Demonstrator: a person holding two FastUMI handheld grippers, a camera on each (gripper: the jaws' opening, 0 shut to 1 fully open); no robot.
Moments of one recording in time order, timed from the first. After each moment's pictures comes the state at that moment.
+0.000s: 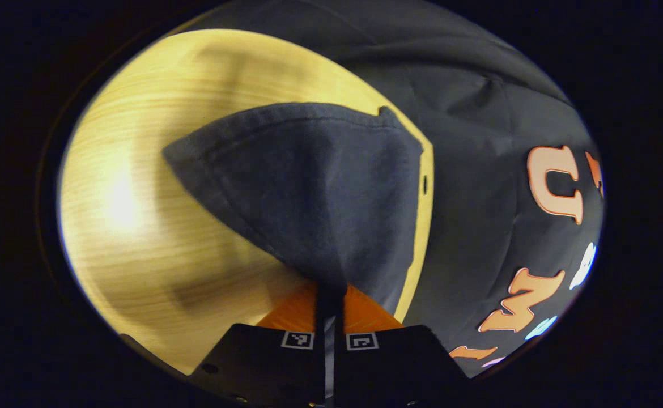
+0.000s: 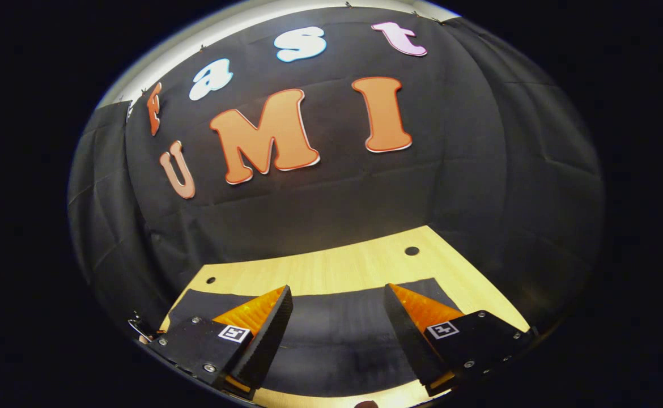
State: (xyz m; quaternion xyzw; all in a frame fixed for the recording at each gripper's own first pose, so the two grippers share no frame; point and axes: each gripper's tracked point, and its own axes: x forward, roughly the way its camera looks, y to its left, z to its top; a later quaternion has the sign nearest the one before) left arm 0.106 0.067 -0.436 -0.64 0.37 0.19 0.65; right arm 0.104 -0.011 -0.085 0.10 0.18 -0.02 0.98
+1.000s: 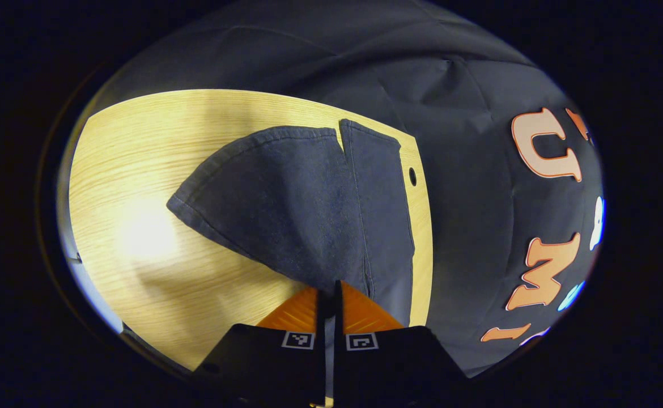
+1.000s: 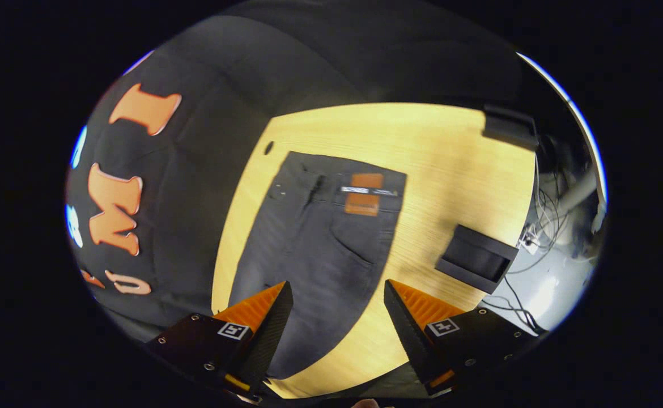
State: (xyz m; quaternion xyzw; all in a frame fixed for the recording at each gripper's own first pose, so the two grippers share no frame) left arm 0.104 0.071 -0.398 -0.56 0.39 0.17 0.71; right arm -0.001 -0.104 -0.338 0.51 0.39 -0.19 0.74
